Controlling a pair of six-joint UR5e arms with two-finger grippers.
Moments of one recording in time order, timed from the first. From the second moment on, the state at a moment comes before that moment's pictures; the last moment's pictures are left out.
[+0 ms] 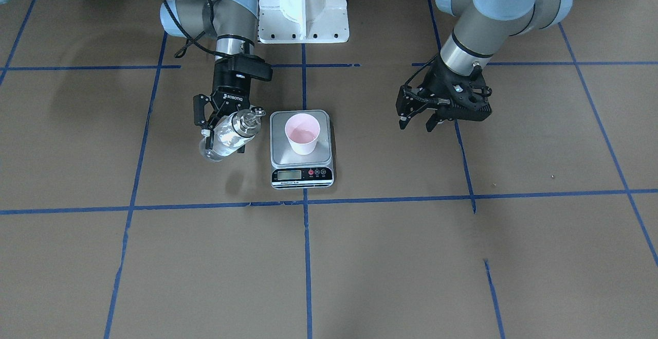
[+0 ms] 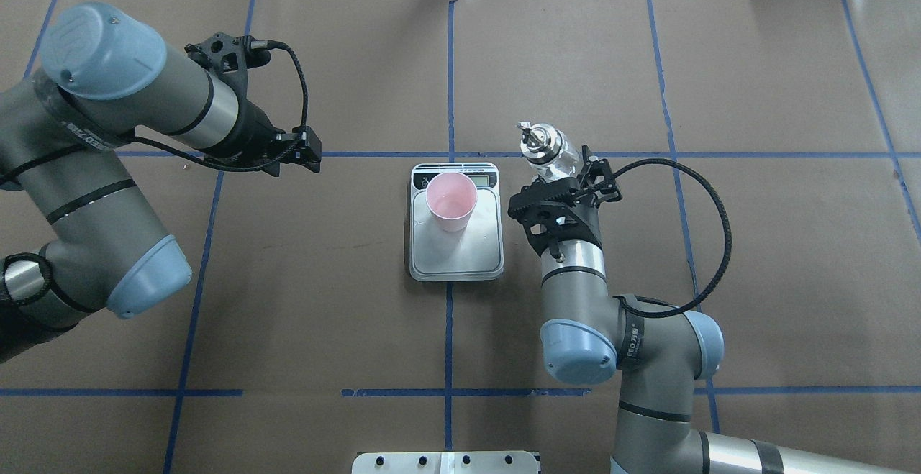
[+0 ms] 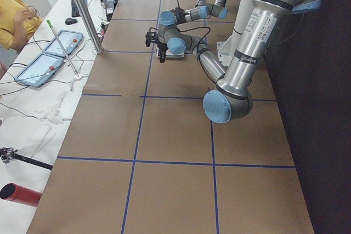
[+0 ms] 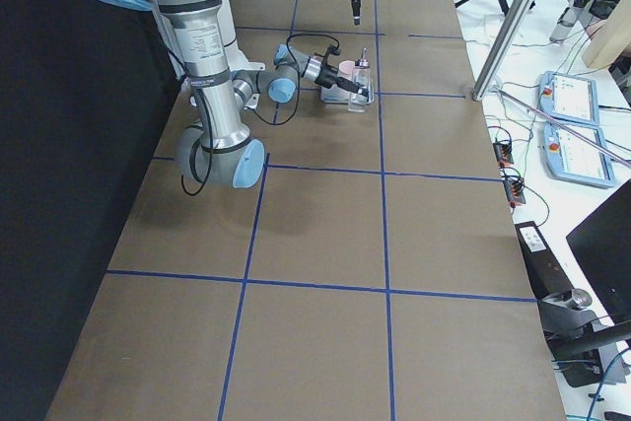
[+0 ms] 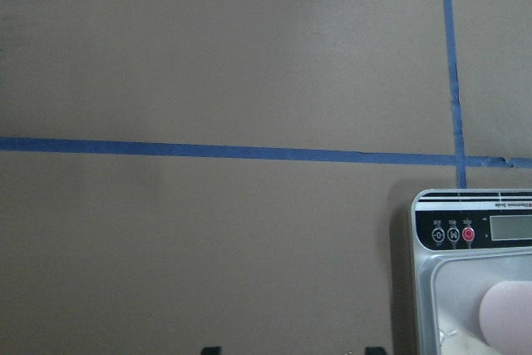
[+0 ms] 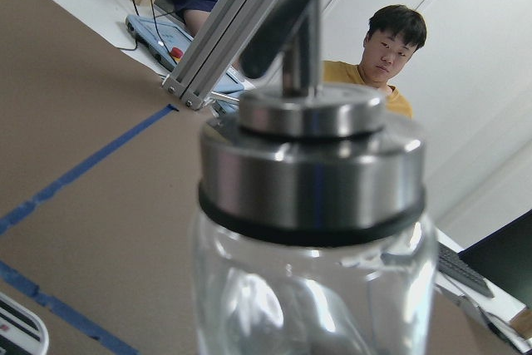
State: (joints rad) left arm -0.78 -1.97 -1.88 -1.78 -2.05 -1.09; right arm 0.27 -1.11 1.70 -1.36 0.53 0.74
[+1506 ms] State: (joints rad) left arm -0.82 -1.92 -1.92 -1.78 -2.06 -1.02; right arm 0.21 -1.06 1.69 -1.75 0.24 0.16
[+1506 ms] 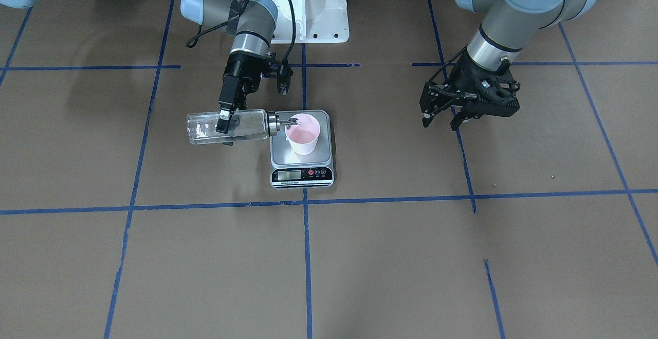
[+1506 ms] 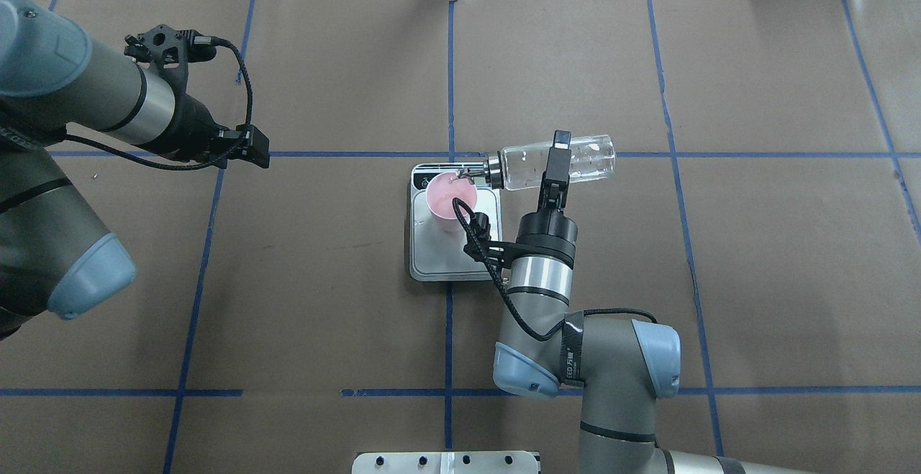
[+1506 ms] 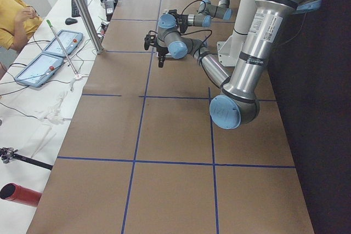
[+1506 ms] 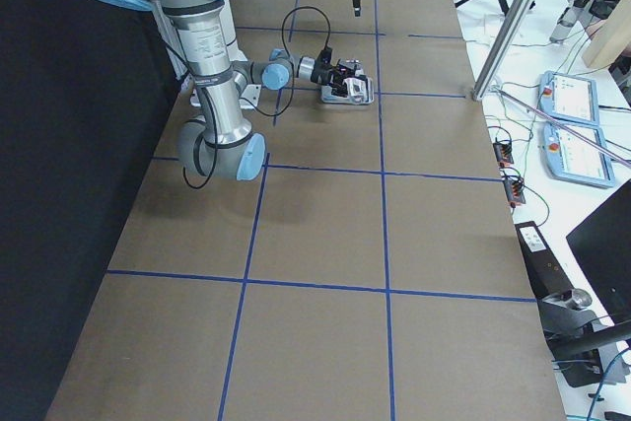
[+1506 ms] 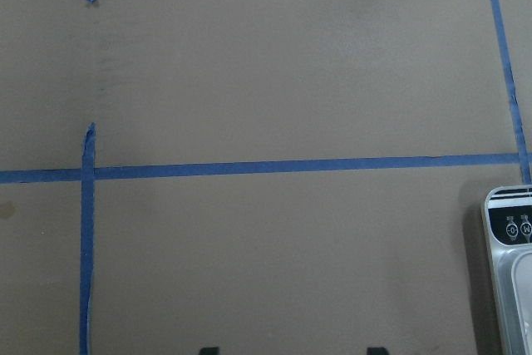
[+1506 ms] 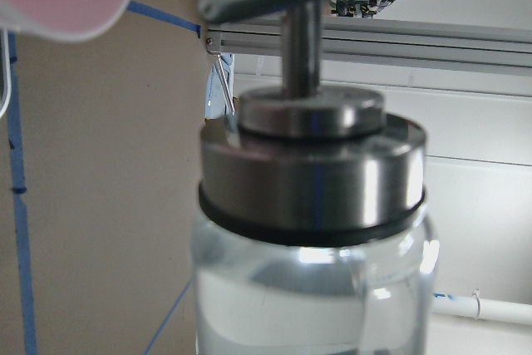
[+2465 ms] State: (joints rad) left arm -0.81 -1.92 -1.91 -1.78 -2.06 -1.02; right arm 0.22 -1.06 1.70 -1.75 0.16 -0.14
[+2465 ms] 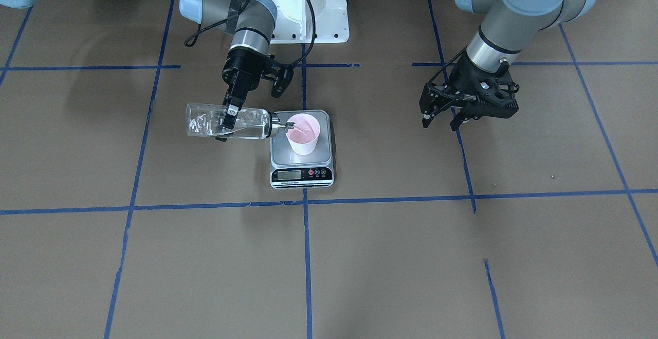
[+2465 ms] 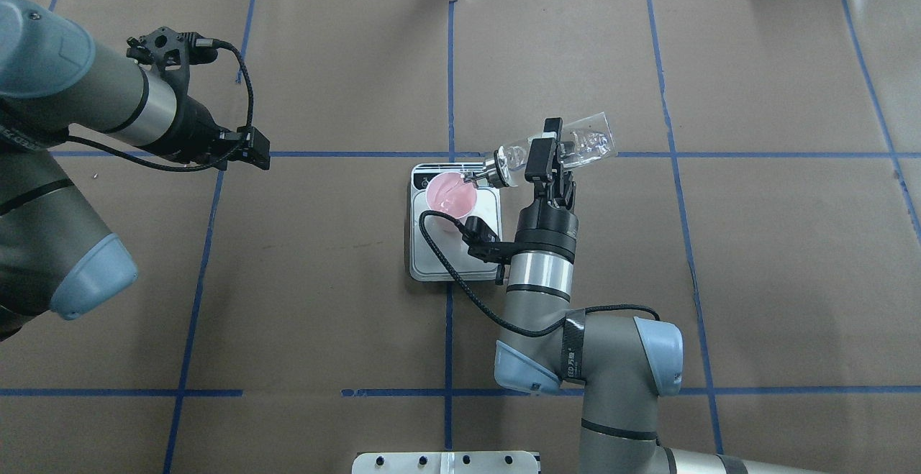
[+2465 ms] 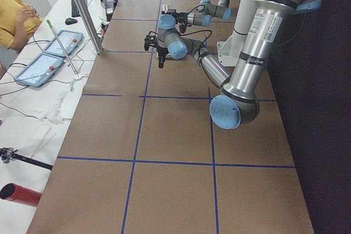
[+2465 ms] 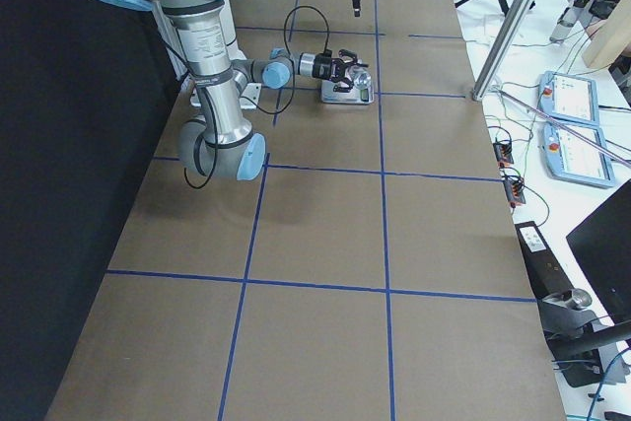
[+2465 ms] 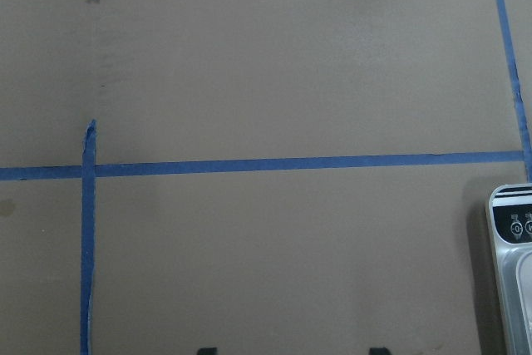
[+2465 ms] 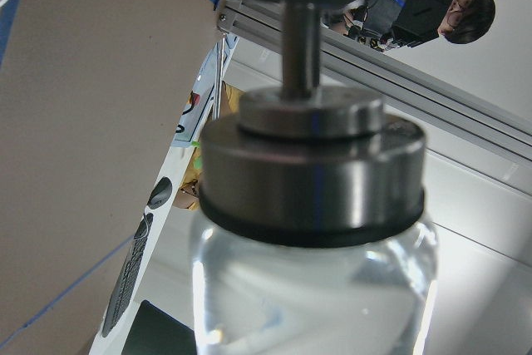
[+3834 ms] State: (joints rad) left arm -0.81 -1.92 -1.91 -1.78 -2.06 -1.02; right arm 0.23 -1.14 1.87 -1.74 0.17 -0.18
